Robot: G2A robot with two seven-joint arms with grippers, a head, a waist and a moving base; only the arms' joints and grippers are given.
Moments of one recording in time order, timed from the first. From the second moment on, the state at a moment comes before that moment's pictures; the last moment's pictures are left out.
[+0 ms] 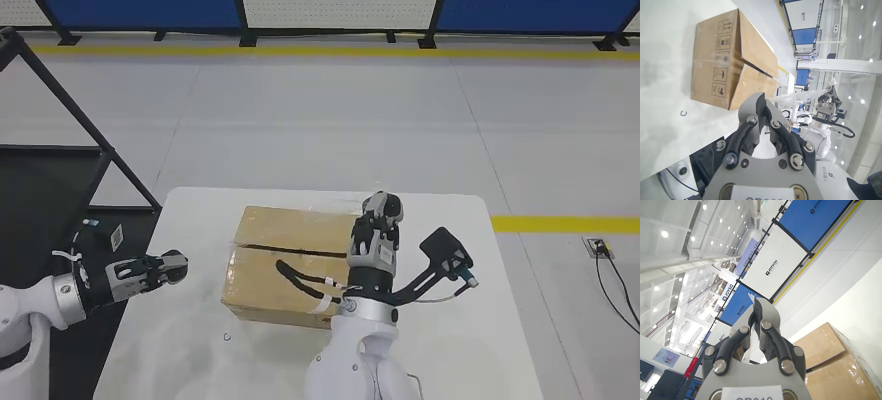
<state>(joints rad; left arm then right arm) 1.07 -1.02 -1.89 -1.69 -0.07 0.28 -1.36 -1.12 -1.83 0.91 -1.96 -0.94 0.74 -0.37</state>
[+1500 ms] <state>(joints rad) 0.91 -0.97 -1.73 -1.51 -0.03 0.29 -1.37 -1.10 -1.83 0.96 -1.82 -0.94 0.75 -0.29</state>
